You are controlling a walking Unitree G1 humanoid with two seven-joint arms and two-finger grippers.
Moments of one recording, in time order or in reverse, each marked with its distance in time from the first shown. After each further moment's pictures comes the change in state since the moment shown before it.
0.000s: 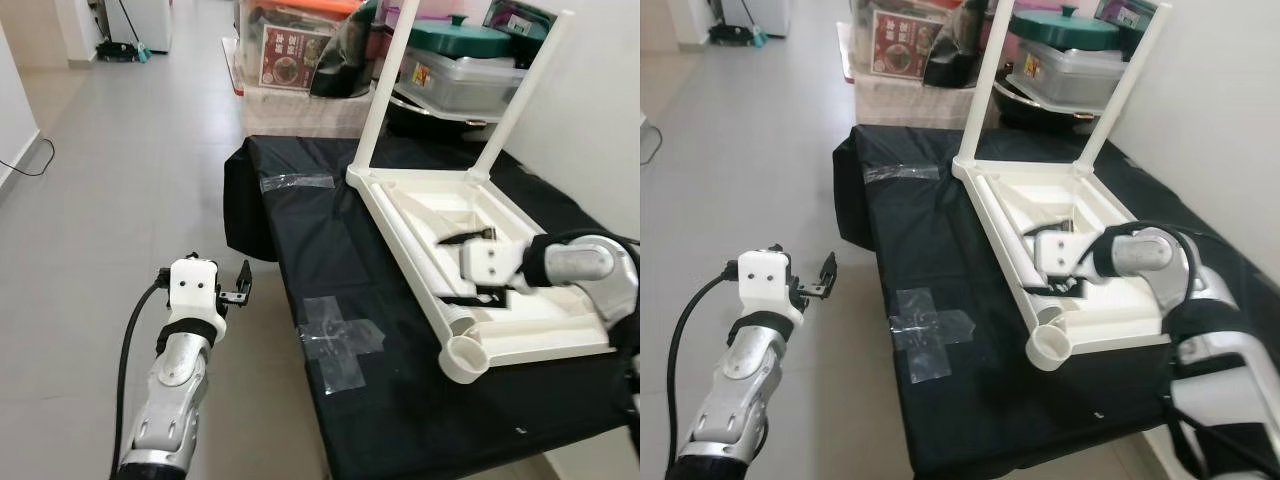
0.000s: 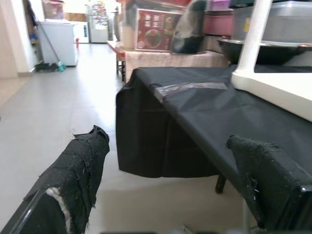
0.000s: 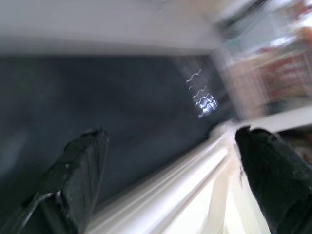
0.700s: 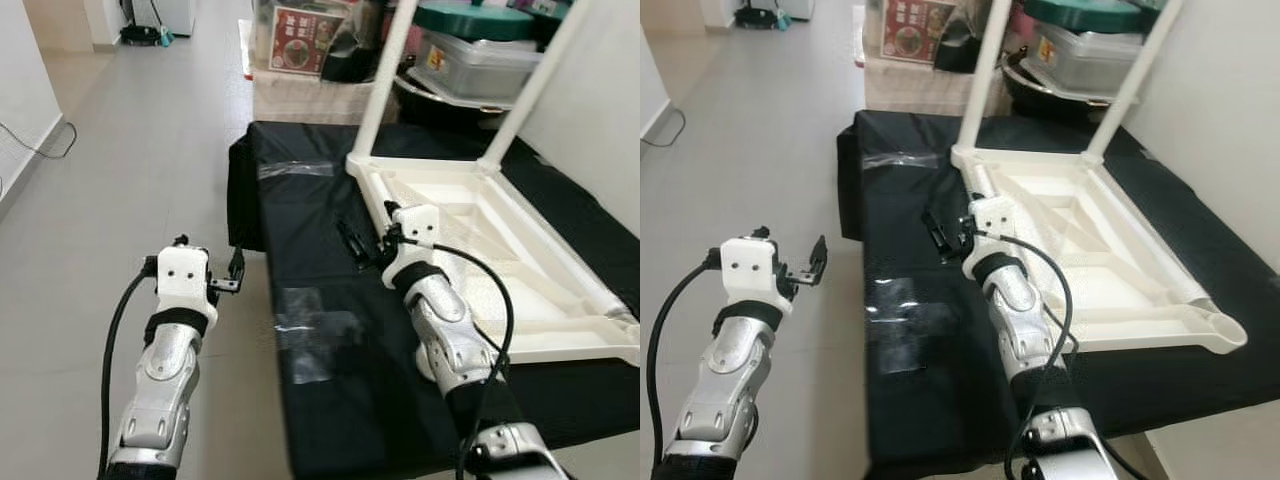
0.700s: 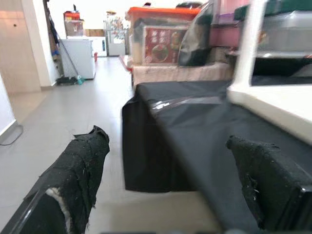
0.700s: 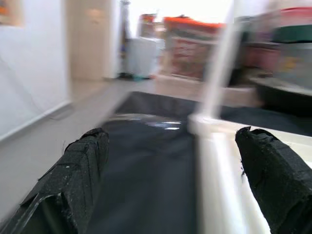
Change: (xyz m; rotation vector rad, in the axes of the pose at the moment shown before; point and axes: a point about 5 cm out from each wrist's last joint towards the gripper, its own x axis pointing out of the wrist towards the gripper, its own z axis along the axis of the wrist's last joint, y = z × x) left arm -0.006 -0.002 0.017 0.003 -0.066 -0.013; right arm 0.056 0.087 0.020 0.759 -0.176 -0.659
